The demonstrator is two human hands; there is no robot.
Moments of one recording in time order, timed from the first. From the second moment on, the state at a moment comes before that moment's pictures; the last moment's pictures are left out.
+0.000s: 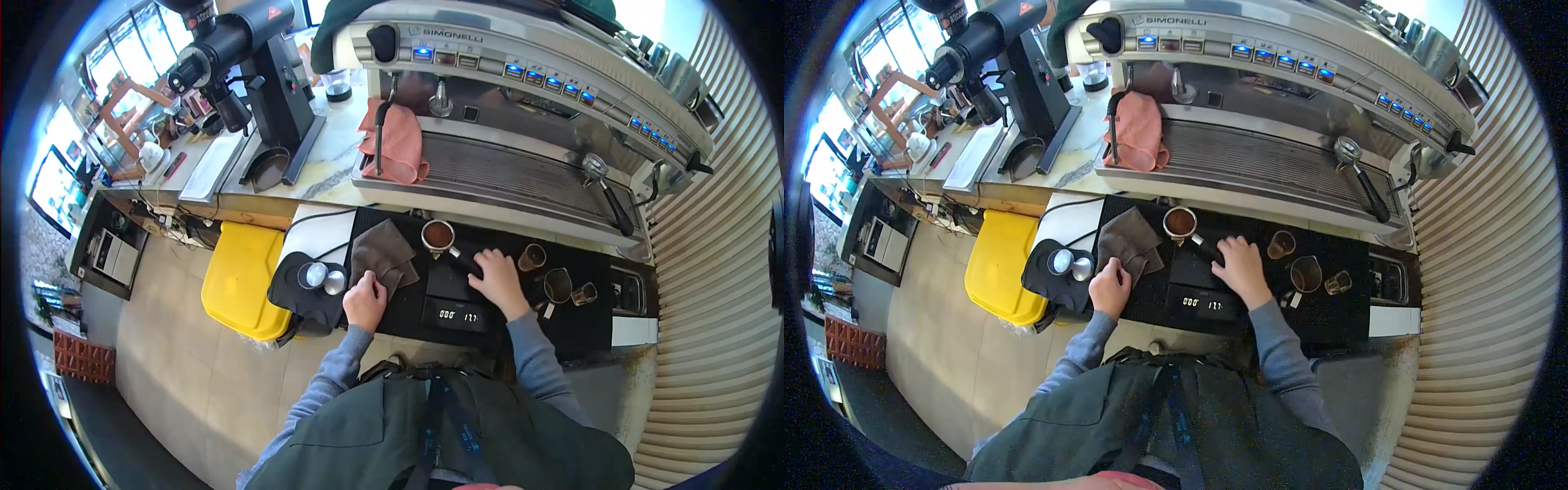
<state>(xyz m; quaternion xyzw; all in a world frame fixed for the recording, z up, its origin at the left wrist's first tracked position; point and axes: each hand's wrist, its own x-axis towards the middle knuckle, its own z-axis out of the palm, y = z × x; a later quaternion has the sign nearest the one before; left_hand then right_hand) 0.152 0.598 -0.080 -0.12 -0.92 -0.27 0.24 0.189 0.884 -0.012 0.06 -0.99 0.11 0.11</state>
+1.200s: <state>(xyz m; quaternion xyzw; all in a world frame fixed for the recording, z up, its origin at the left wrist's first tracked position) 0.165 0.615 -0.070 -0.03 -0.95 -0.22 0.23 0.308 1.357 0.054 -0.41 -0.83 0.16 0.36</state>
